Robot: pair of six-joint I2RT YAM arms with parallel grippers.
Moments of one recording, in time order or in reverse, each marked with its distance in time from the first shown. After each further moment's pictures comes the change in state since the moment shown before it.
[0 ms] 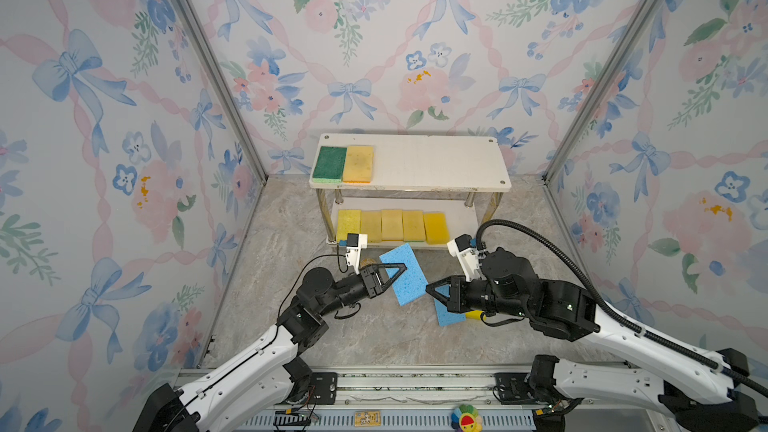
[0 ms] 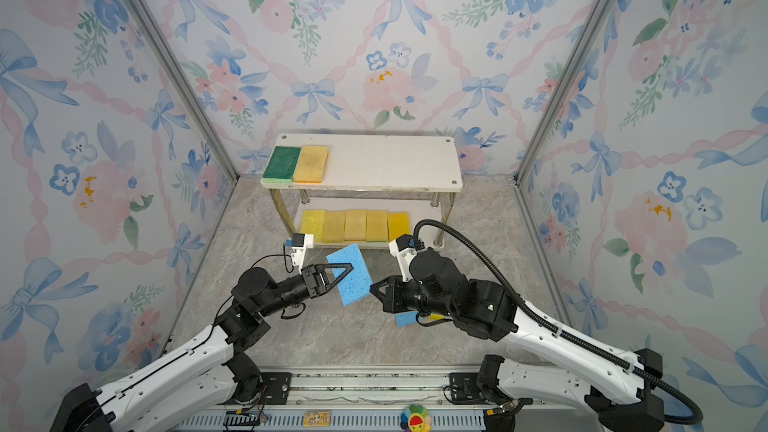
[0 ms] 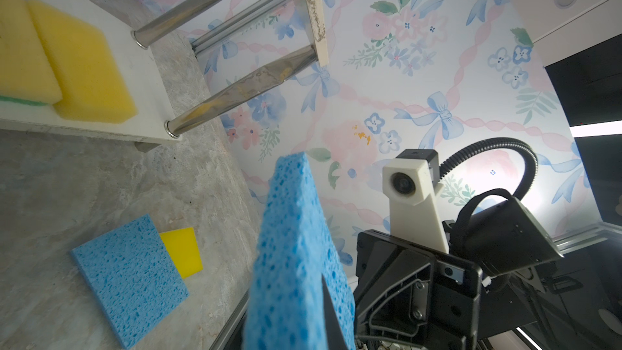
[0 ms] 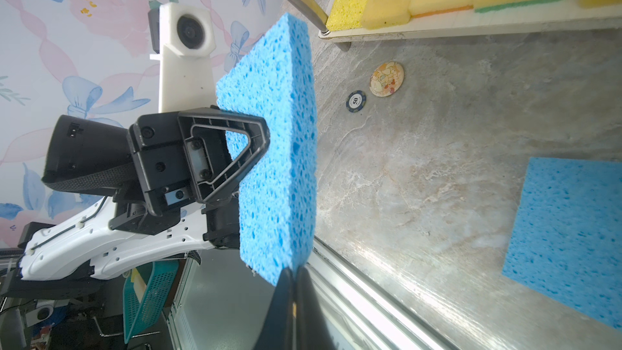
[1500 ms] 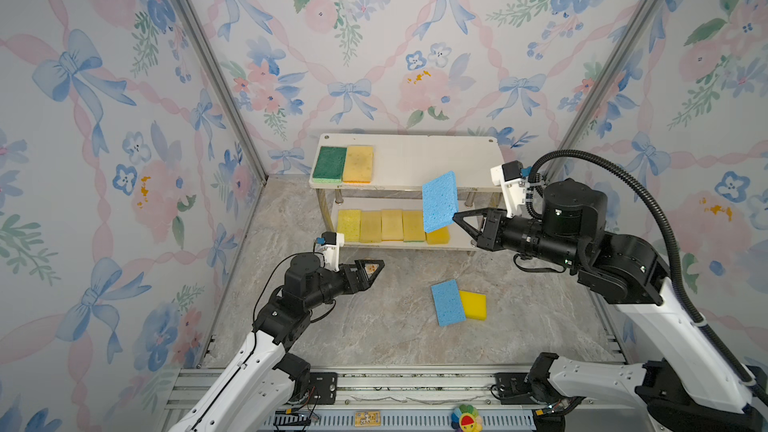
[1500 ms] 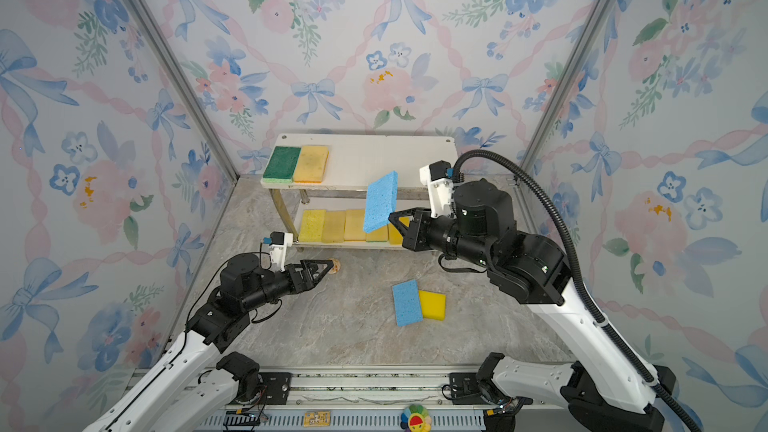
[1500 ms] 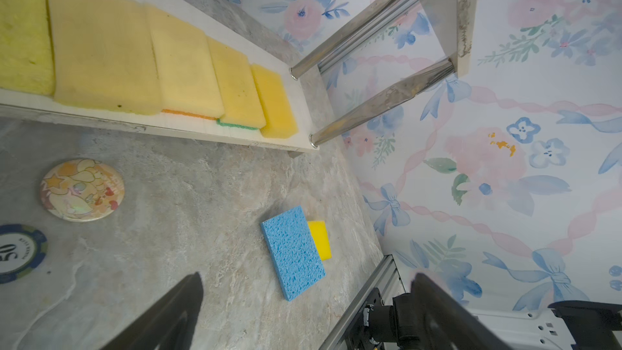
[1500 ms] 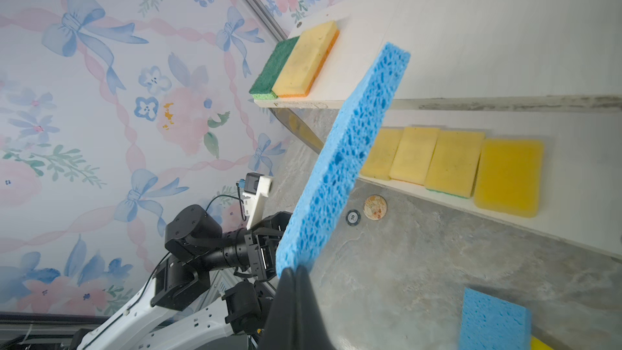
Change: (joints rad) left arm 0.282 -0.098 0.133 -0.664 -0.004 0.399; right arm -0.277 0.201 0.665 -0.244 -0.040 -0.241
